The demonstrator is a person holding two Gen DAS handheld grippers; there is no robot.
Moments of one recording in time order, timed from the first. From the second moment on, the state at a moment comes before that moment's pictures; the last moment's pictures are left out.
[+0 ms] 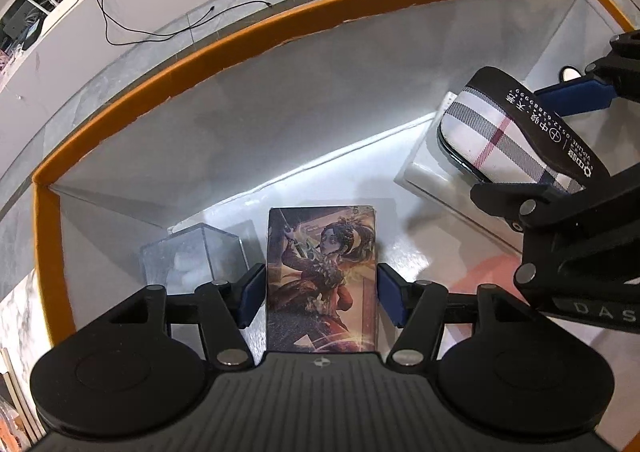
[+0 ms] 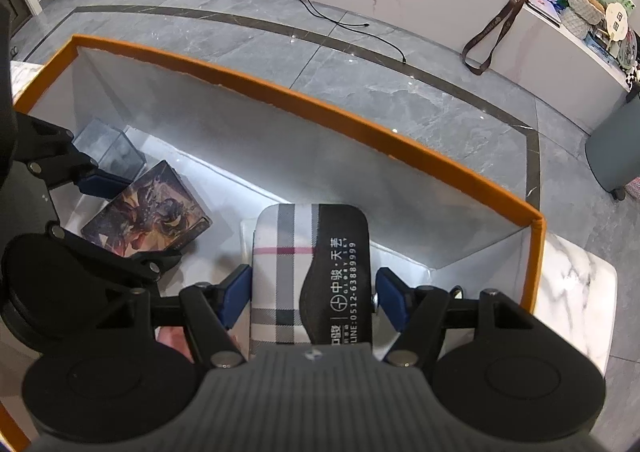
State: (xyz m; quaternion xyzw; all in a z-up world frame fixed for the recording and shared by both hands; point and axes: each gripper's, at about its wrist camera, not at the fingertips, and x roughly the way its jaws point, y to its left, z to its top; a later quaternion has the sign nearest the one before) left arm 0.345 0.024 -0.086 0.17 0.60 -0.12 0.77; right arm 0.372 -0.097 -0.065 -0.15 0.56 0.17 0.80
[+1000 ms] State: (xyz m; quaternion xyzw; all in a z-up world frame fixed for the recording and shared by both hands) left arm 0.272 -0.003 0.066 0.20 0.51 -0.12 0.83; right arm 0.306 -0.123 0.090 -0.14 0.49 0.16 0.85
